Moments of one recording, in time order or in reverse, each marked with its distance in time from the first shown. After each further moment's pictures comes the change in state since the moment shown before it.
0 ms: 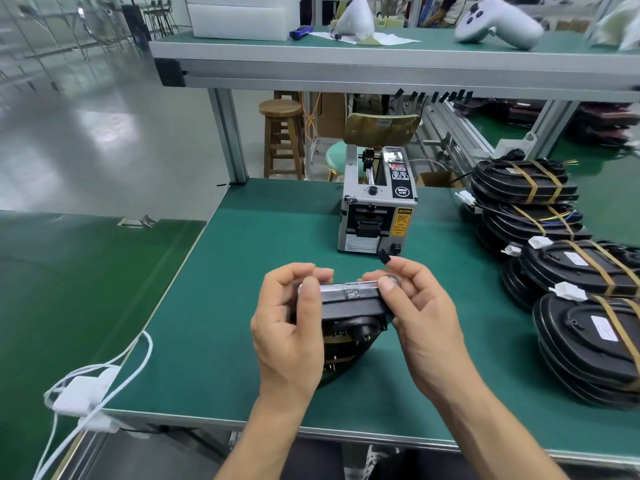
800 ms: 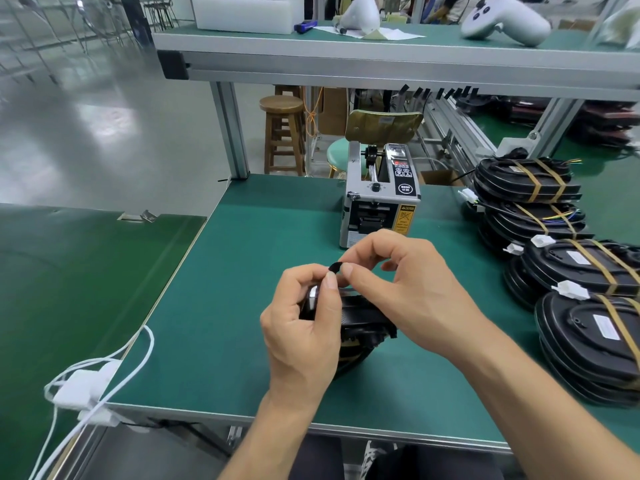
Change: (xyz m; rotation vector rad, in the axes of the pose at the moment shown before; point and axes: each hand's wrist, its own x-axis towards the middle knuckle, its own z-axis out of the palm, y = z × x) left_hand -0.004 0.006 0.008 0.070 0.040 0.089; right_hand 0.011 -0.070 0.024 -0.788 -0.308 -0.298
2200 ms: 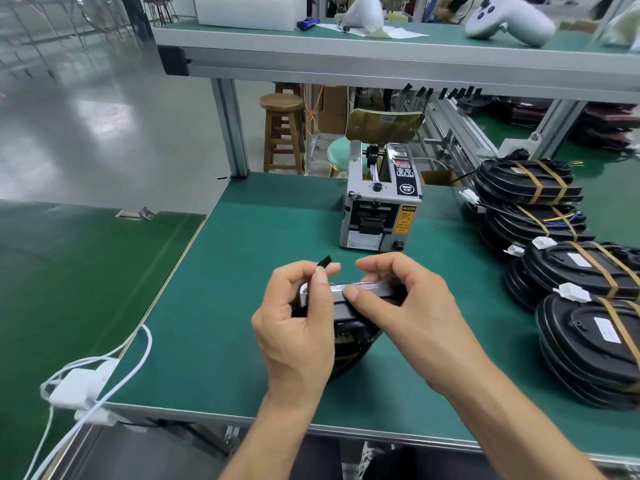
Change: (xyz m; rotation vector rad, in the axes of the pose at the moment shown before) left_hand 0.002 -0.001 0.001 -0.037 0.067 -0.014; right_hand -0.025 0.022 0.020 0.265 0.115 0.272
